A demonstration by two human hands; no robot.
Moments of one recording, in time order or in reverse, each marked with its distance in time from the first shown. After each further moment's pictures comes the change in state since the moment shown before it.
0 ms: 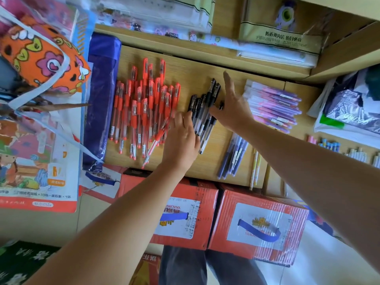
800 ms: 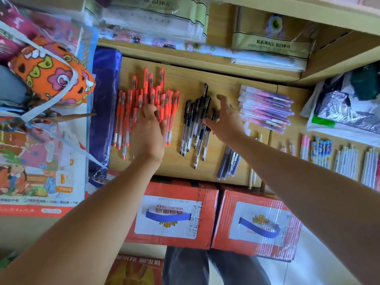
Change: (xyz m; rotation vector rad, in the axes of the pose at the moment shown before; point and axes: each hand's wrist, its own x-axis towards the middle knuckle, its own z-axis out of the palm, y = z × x) left_hand 0.010 -0.040 -0.051 -0.051 0.224 -0.253; right_hand -0.020 -0.006 0.015 0.071 0.042 0.068
